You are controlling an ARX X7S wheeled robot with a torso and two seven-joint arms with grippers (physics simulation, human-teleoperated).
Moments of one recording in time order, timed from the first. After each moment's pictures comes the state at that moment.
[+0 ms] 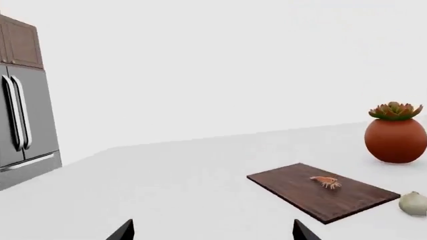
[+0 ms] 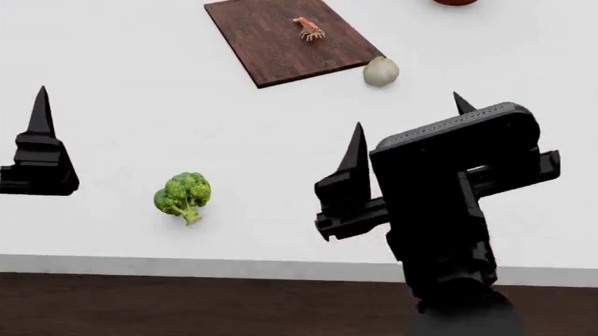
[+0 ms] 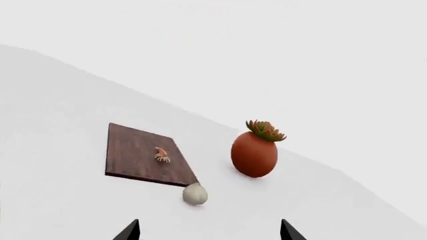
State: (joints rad) left arm -0.62 -0.33 0.06 0.61 -0.32 -0.93 -0.27; right arm 0.64 0.30 -0.25 -0.56 0.01 0.97 0.03
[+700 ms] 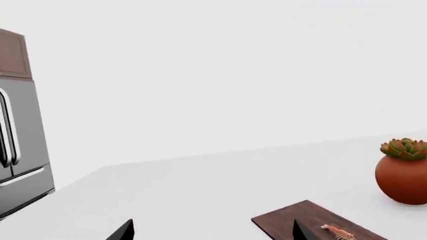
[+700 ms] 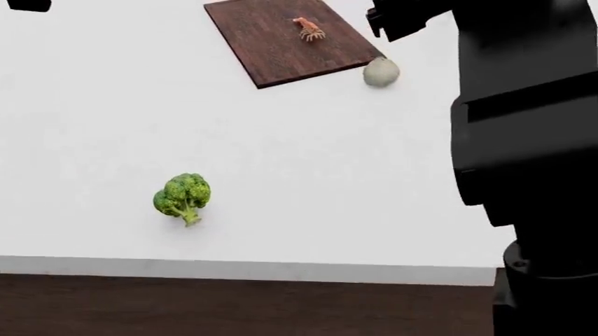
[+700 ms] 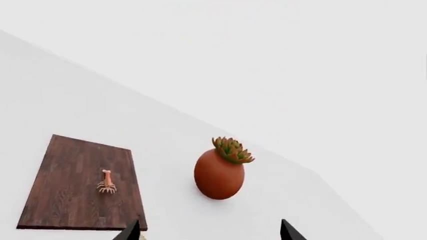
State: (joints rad) left arm -1.25 -0.33 0.15 0.10 -0.34 -1.04 -0.15; right arm 1.37 0.29 -0.38 0.18 0.02 0.98 -0.14
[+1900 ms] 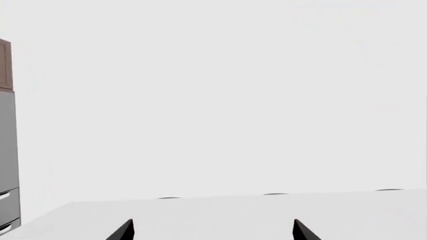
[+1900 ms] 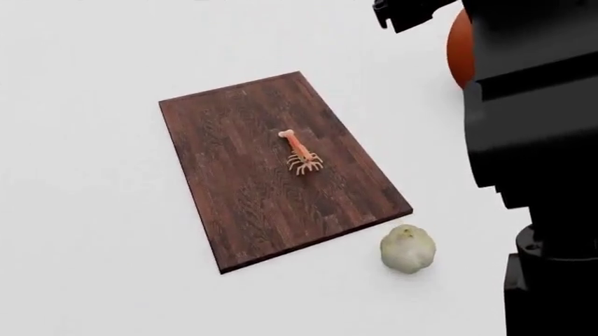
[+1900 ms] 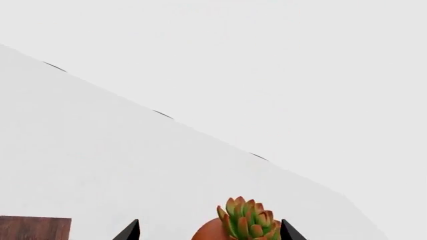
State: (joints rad) left arm -1.31 -0.31 0.13 0.03 -0.35 -0.94 -0.16; right arm 1.42 0.31 -0.39 0.23 0.04 0.99 -0.17
